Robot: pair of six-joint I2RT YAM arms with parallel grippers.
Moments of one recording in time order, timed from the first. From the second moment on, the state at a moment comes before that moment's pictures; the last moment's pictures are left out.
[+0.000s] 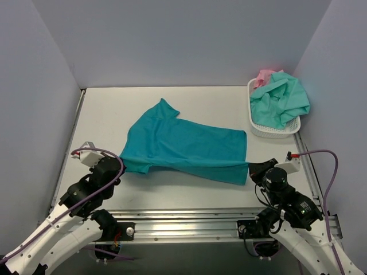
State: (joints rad) left arm -0.72 0.59 0.71 -0.74 -0.76 -1.16; right arm 0.57 0.34 0.56 -0.74 0.49 1.07
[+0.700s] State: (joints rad) left arm -0.66 1.23 0.92 -0.40 -0.62 -0.95; right arm 0.57 0.52 0.56 -0.62 0.55 1.09
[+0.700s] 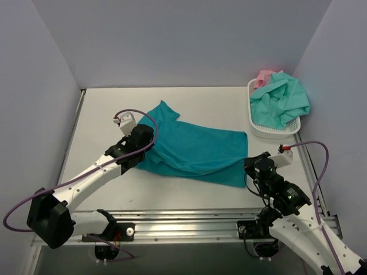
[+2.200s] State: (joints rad) left arm -0.42 1.90 1.23 -0.22 -0.39 -0.85; right arm 0.50 1.20 0.45 -0.24 0.77 1.24
